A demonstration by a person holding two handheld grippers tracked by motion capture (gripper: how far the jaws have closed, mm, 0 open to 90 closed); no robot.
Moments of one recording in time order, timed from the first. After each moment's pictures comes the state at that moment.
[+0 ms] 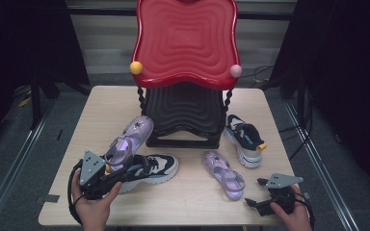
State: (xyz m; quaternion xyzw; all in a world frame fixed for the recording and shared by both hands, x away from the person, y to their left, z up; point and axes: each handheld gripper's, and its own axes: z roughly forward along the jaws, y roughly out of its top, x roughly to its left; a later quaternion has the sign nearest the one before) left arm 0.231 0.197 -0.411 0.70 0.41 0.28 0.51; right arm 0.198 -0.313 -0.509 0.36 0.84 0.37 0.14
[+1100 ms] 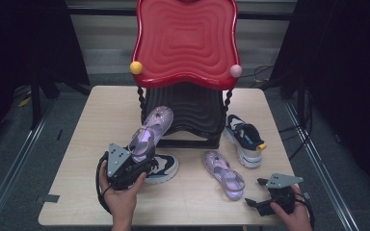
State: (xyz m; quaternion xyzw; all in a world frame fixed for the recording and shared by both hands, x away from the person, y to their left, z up) left arm 0.248 0.140 -0.410 0.67 0.41 0.28 0.55; right arm 0.198 -0.313 -0.509 0.37 0.84 0.37 0.14
